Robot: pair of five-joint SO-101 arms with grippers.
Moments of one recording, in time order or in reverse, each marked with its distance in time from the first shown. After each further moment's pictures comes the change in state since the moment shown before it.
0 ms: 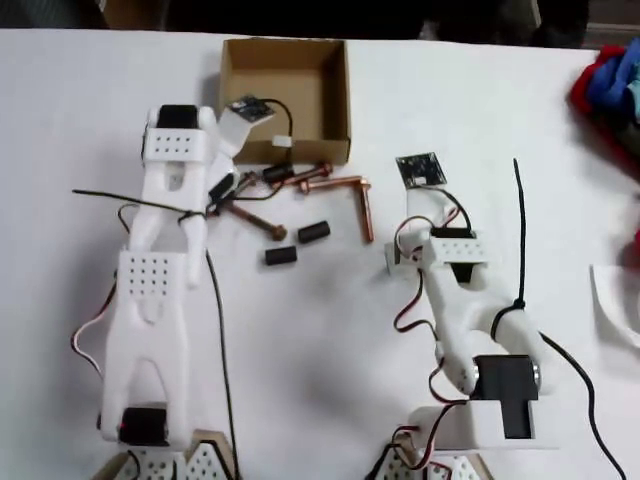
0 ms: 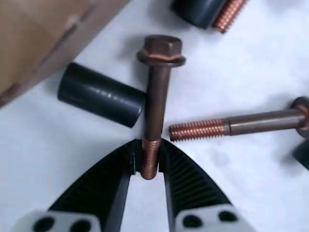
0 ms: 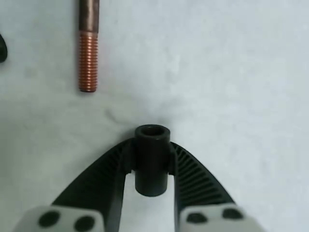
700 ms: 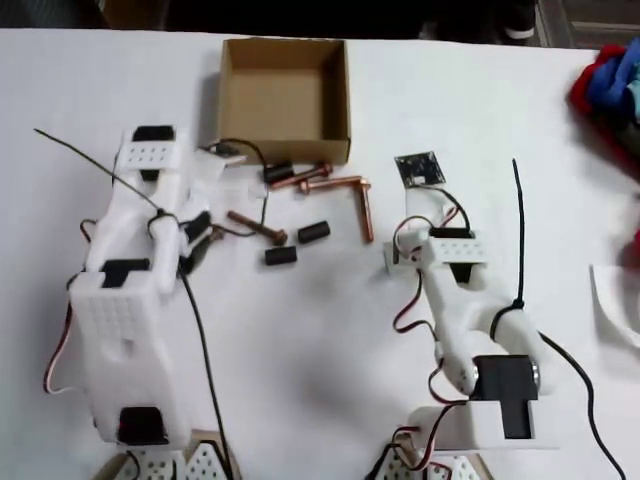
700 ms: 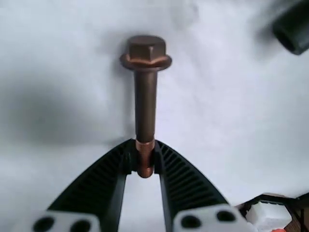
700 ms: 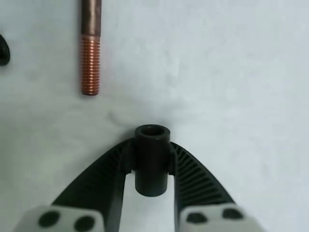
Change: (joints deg) left arm -2.2 -35.7 58.5 -5.5 4.9; right arm -0.7 0.0 0.0 -0.7 0.0
